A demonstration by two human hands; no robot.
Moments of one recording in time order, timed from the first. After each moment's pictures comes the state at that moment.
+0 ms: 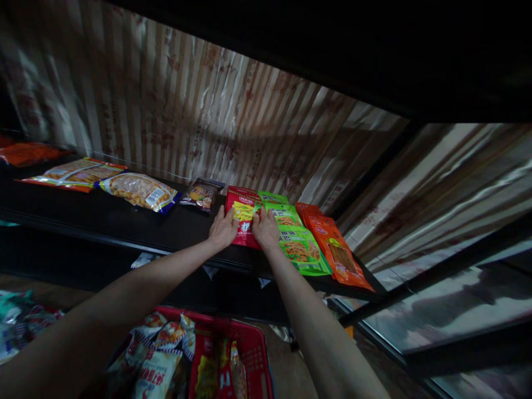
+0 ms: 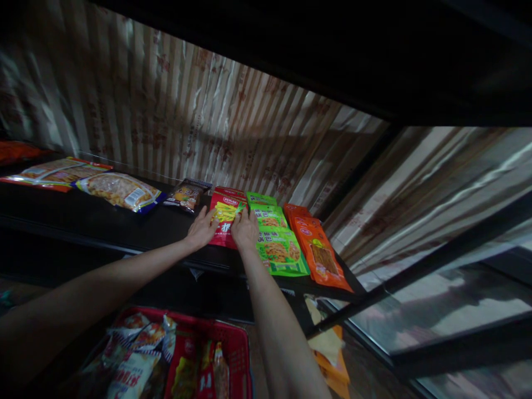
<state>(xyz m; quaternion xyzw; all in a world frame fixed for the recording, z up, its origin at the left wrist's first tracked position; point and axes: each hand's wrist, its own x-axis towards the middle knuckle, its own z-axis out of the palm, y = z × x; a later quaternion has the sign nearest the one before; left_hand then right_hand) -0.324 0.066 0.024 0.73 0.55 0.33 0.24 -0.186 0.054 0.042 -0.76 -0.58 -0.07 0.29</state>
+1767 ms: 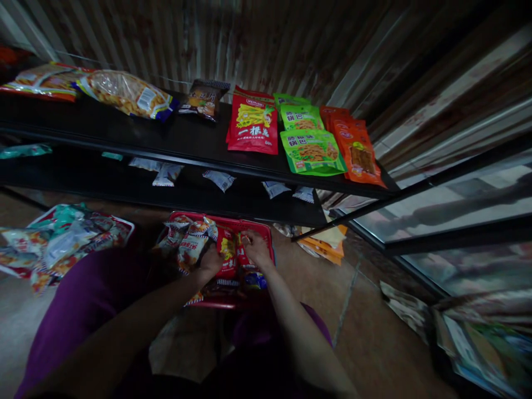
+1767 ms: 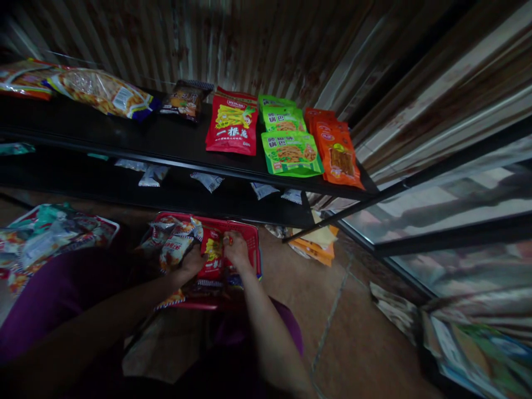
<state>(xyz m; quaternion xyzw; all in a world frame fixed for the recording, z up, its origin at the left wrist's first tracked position) -0.376 -0.174 -0.224 0.63 0.67 0.02 0.40 -0.222 -0.182 -0.174 -0.76 -0.53 0.28 0.26</state>
